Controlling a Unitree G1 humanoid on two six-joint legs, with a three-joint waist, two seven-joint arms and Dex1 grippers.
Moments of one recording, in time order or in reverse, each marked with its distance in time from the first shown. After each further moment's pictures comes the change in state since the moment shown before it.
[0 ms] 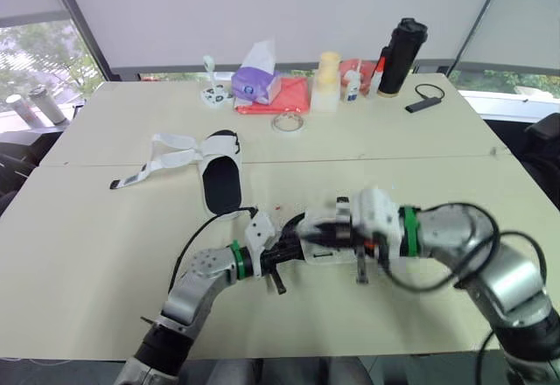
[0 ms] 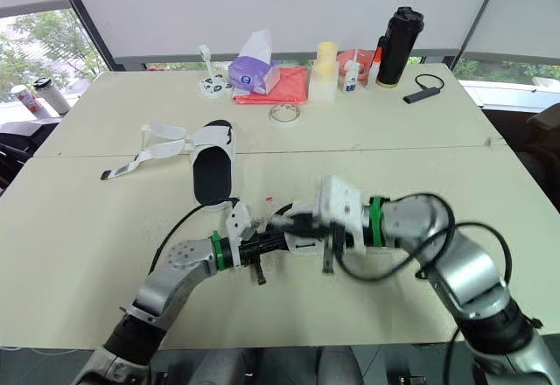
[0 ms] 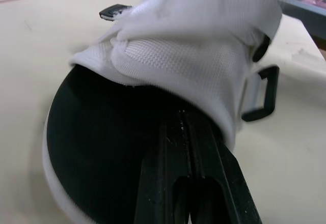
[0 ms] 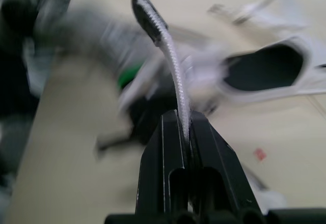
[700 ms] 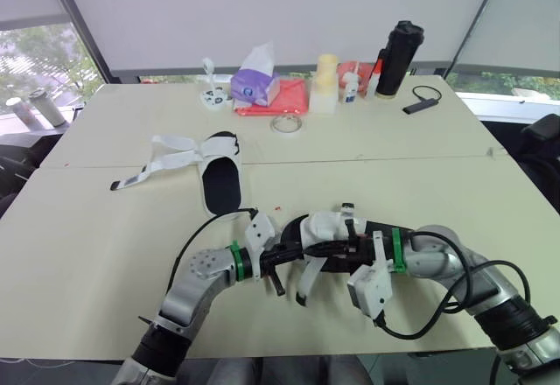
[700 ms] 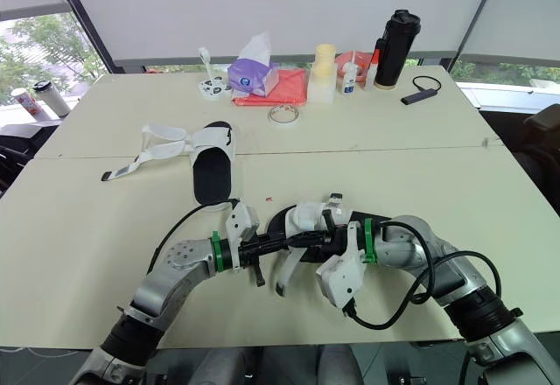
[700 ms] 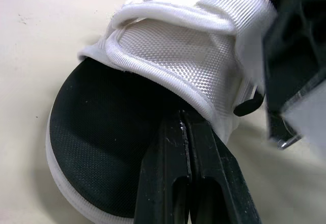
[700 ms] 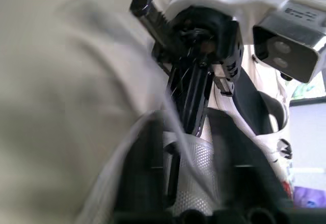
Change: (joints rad) left arm -0.003 -0.006 -0.009 0.004 0.003 0.014 0.010; right arm -0.050 -0.011 0.096 0.528 -0.588 -1.156 -0.189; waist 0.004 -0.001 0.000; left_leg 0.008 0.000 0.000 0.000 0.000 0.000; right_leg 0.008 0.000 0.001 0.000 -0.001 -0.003
